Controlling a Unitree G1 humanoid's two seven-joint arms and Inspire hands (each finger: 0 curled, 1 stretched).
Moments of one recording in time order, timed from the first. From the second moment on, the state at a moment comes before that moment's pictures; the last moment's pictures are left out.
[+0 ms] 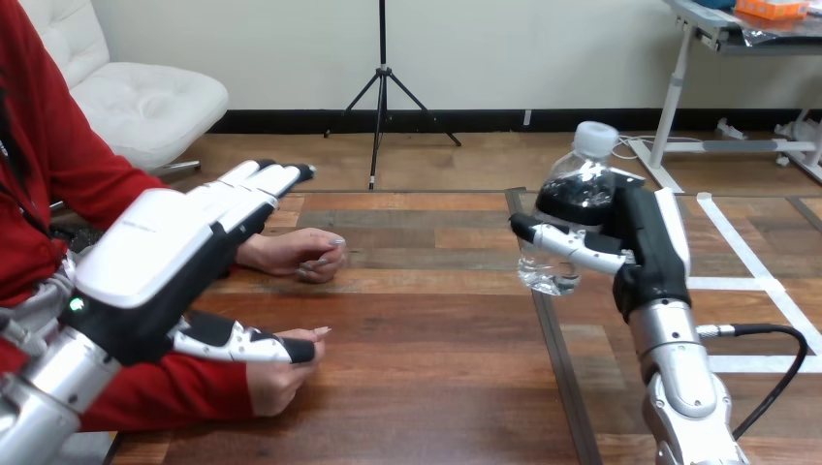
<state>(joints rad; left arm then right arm) -0.15 0.59 0.22 0.36 0.73 -0.94 -0.01 -0.46 -0.16 -0.13 0.88 -0.03 -0.60 0.02</state>
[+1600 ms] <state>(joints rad) -0.29 0.84 -0.07 0.56 0.67 -0.78 -0.25 -0.31 -0.17 -0.14 0.46 0.02 -0.36 0.05</state>
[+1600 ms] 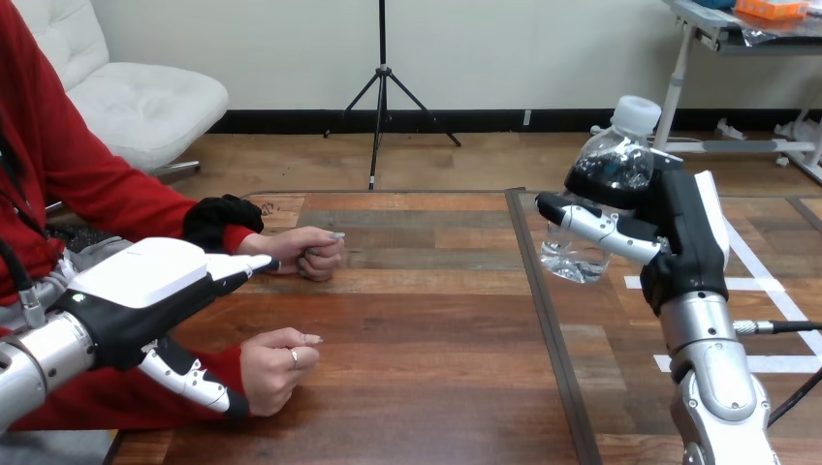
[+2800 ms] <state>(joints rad) -0.38 0.91 -0.24 0.72 0.79 -0.75 -0.24 -0.27 -0.20 -0.17 0.37 0.04 -0.31 0.06</state>
